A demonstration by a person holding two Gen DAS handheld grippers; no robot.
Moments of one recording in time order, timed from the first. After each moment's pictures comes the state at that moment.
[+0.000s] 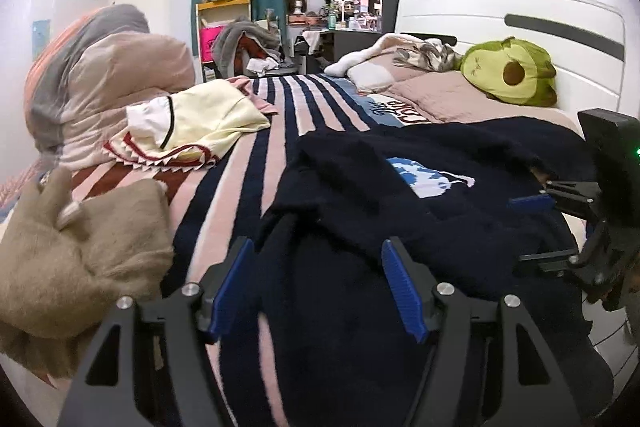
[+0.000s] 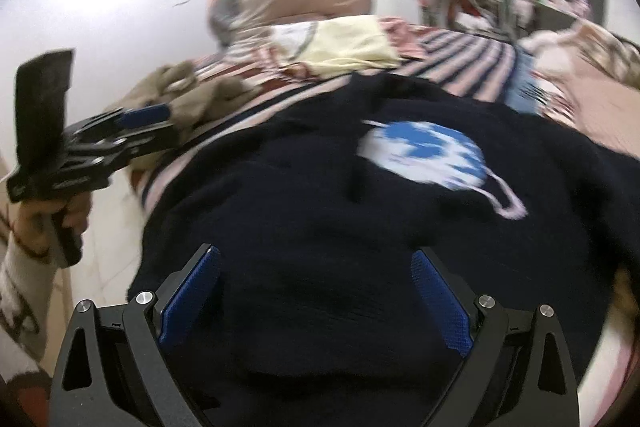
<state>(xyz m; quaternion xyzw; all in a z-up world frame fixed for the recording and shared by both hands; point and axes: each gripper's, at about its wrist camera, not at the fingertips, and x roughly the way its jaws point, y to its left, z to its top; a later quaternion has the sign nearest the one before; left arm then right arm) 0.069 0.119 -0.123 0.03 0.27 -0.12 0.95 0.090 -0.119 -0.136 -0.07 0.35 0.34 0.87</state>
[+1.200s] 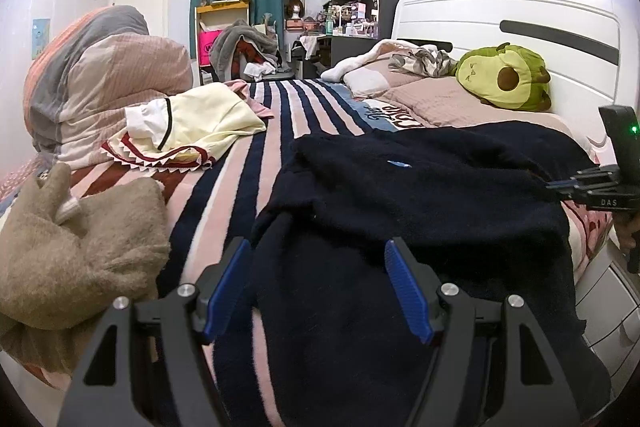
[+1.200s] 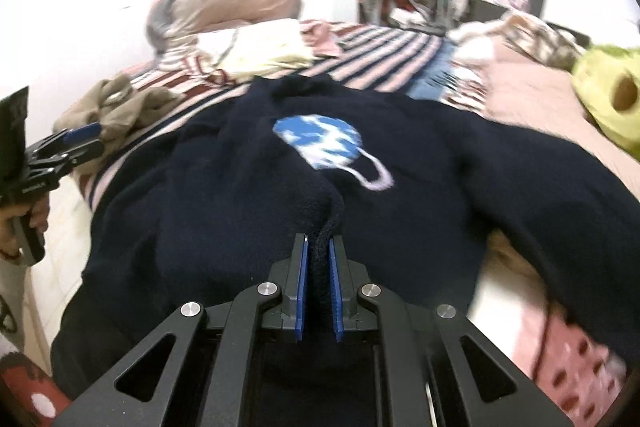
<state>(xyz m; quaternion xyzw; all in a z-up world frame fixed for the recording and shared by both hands) 0.066 0.106 -0.118 0.03 0.26 -0.13 0.96 0.081 -0.217 -0.111 -0.07 0.37 0.21 0.90</state>
